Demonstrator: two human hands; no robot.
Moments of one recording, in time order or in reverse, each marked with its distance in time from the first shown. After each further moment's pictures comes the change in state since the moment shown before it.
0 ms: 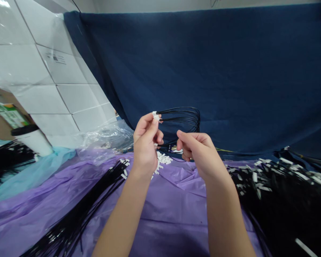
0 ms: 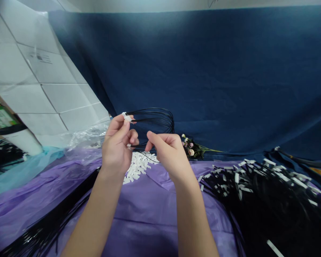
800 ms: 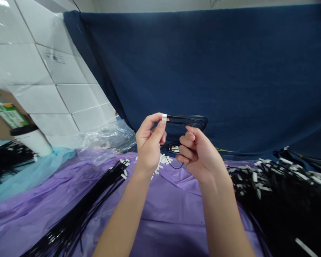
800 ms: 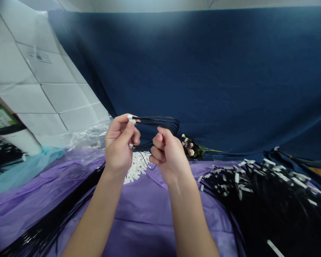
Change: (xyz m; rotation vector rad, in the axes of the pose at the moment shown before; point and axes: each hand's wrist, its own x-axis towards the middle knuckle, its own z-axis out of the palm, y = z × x) left_hand 0.002 -0.008 -0.001 0.123 -0.111 0.240; right_hand 0.003 -0.010 0.012 0.596 0.087 0.311
